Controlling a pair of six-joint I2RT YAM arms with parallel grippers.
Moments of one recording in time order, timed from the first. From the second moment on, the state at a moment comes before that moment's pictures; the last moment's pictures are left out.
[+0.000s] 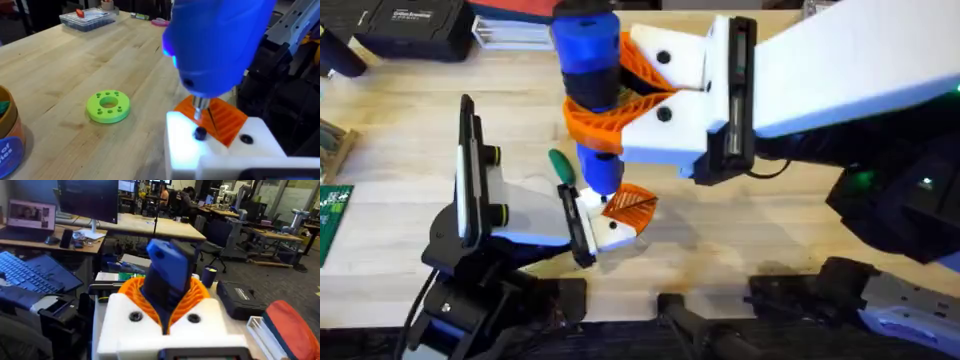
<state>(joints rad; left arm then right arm) -0.36 0.01 0.01 -0.08 0.89 -0.06 0.83 1.01 0.72 0.51 -0.61 -0.06</state>
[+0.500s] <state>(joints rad) -0.36 0.01 0.01 -0.08 0.89 -0.06 0.84 1.01 0.72 0.51 -0.61 -0.06</state>
